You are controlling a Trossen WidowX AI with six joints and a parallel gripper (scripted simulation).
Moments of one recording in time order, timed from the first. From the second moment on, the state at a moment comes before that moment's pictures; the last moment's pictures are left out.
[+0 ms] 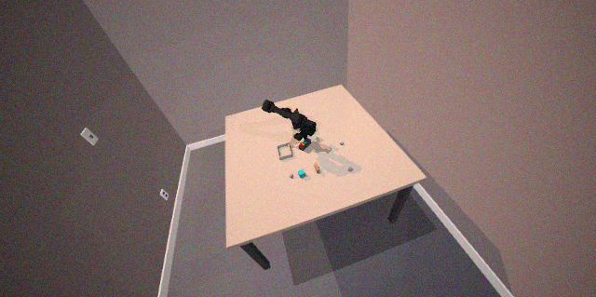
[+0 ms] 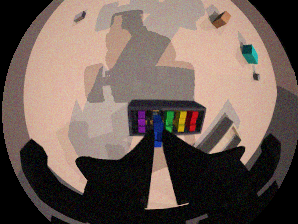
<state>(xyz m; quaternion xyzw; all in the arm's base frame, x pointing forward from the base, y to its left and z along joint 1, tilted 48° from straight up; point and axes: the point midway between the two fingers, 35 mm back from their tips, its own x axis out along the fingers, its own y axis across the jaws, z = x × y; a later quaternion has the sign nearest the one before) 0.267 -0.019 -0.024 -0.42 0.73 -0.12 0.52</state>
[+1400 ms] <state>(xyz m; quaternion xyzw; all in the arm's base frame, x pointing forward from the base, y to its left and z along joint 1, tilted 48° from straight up) 0.285 -0.043 0.048 -0.41 0.73 -0.11 0.53</state>
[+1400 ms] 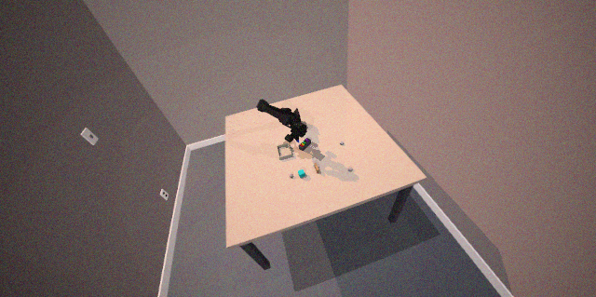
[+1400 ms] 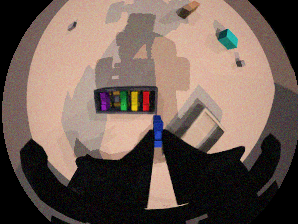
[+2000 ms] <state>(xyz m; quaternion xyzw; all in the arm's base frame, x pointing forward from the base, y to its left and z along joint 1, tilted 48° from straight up) 0.271 -0.123 0.134 -0.41 0.73 -0.12 0.53</state>
